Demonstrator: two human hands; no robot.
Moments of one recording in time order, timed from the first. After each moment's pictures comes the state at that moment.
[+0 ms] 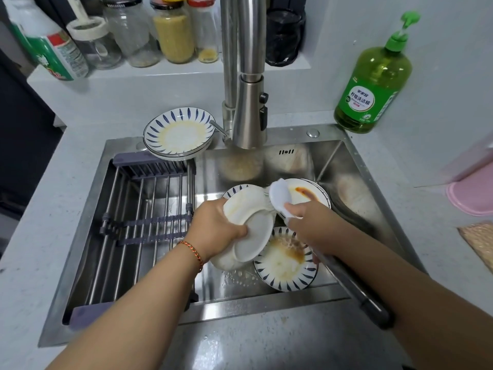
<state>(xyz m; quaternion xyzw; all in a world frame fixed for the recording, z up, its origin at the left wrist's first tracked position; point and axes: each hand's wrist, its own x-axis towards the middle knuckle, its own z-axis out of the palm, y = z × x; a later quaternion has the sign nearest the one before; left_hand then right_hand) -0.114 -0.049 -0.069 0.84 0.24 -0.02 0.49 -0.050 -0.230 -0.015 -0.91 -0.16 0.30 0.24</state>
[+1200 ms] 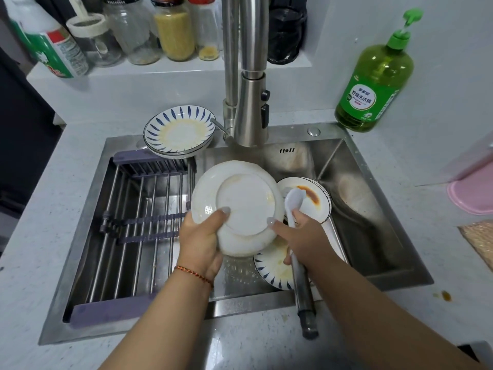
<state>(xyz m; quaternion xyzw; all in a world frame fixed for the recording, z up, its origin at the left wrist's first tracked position) -0.132 -0.064 -0.085 0.39 0.36 0.17 0.83 -0.076 -0.221 -0.067 -0.79 0.06 0.26 0.56</state>
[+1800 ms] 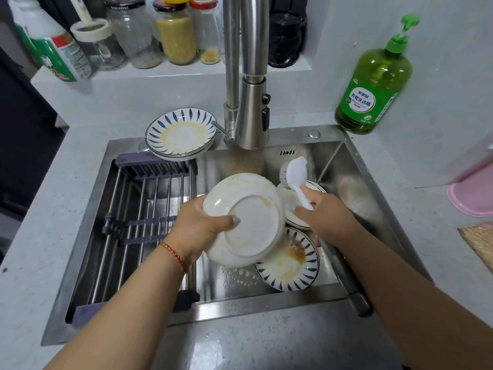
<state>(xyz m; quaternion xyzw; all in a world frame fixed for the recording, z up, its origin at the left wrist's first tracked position) -0.126 -0.026 -0.073 0.63 0.28 0.01 0.72 -0.032 -0.243 -0.041 -0.90 -0.12 0.20 0.36</state>
